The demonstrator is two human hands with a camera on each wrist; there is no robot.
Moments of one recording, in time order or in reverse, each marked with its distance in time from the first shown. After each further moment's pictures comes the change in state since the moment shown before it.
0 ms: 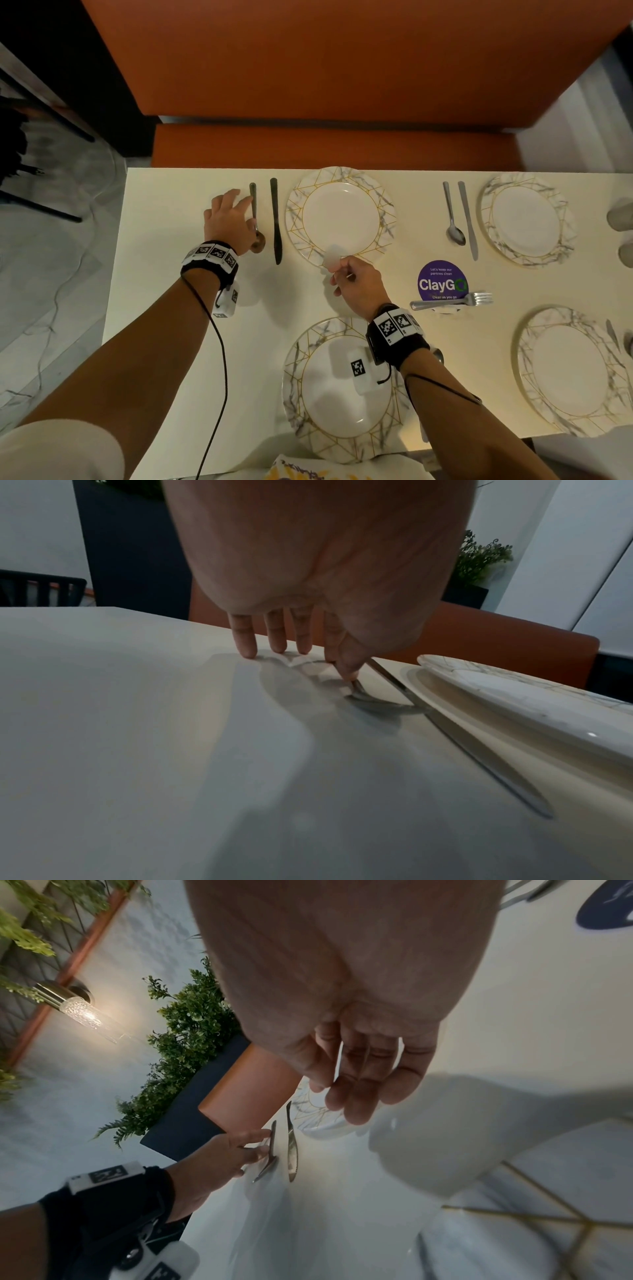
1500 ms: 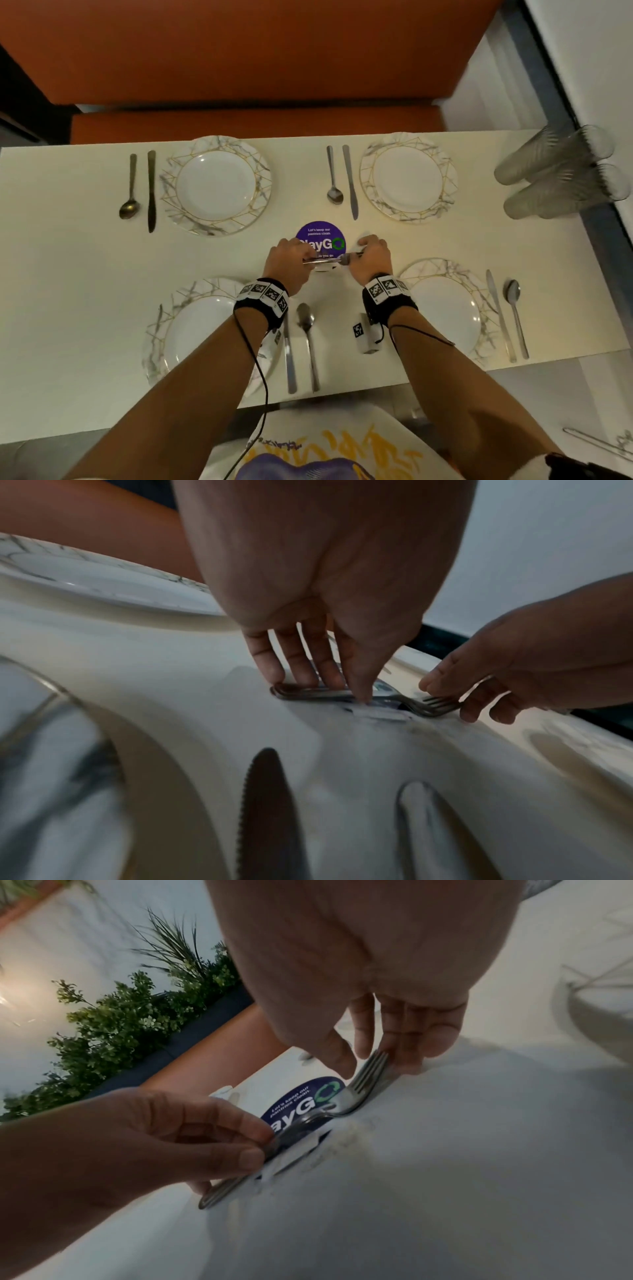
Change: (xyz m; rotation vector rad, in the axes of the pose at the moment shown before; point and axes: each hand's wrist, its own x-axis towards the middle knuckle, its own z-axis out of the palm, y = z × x) left_hand -0.157 0.352 0.122 -0.275 -0.167 0.244; right_hand -0.012 0.174 -0.243 -0.327 0.209 0.263
